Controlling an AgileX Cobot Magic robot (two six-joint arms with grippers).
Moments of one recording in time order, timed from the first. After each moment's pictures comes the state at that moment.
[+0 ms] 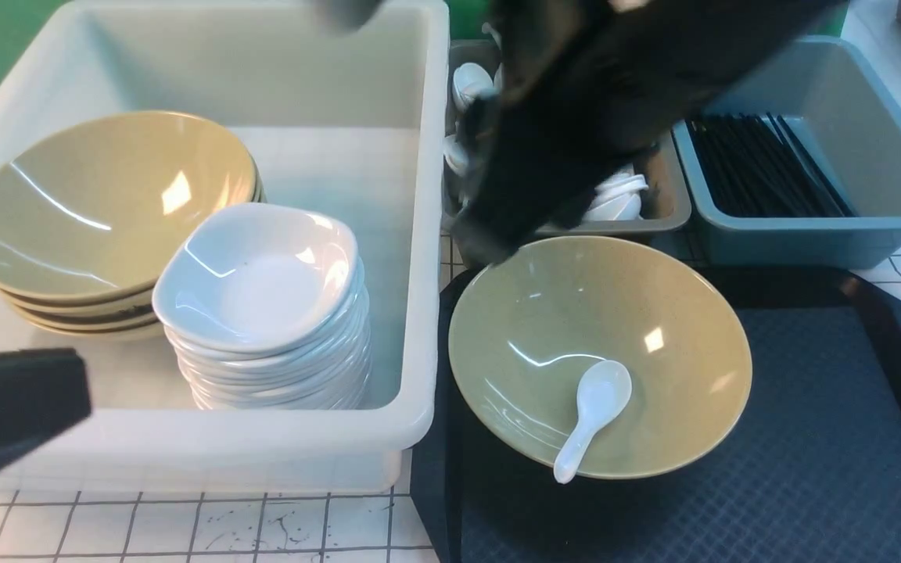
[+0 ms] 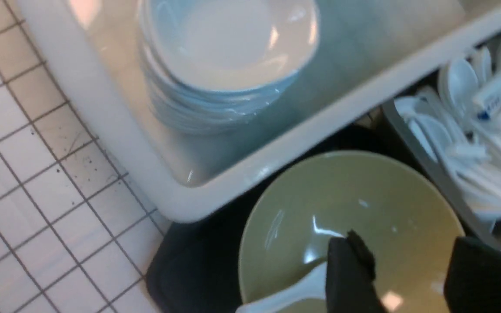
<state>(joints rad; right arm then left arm) 0.91 1.54 -1.80 -0.25 1.17 0.12 -0.78 0.52 -0.89 0.03 0.87 -0.34</state>
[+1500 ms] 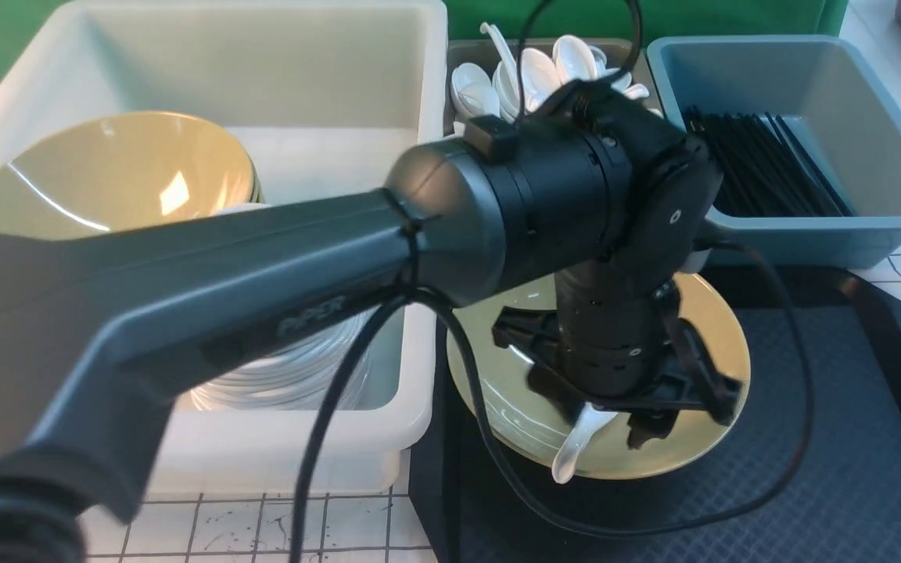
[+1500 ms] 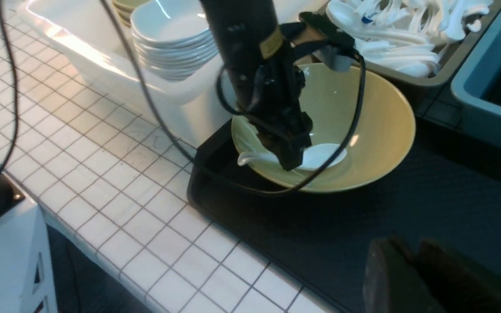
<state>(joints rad) 0.84 0.29 -1.04 -0.17 1.17 0.29 -0.94 2.00 -1.70 0.01 1.15 -0.36</state>
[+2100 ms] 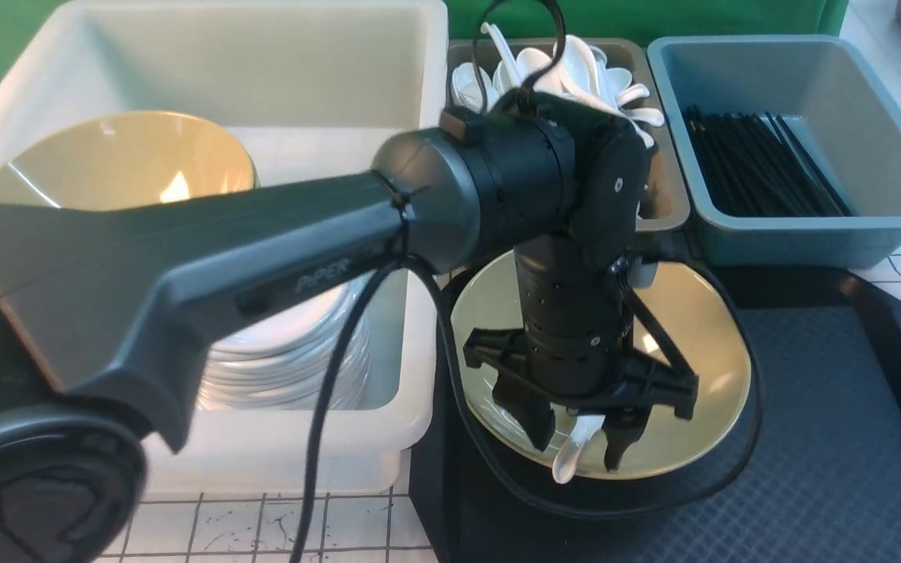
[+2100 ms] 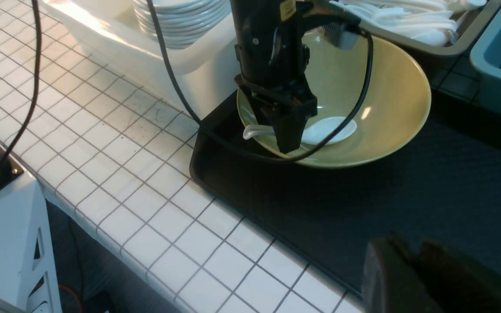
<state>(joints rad) 0.84 0.28 -0.98 -0.16 1.17 0.29 -0.85 2.06 -1.71 -0.16 1.21 -0.28</state>
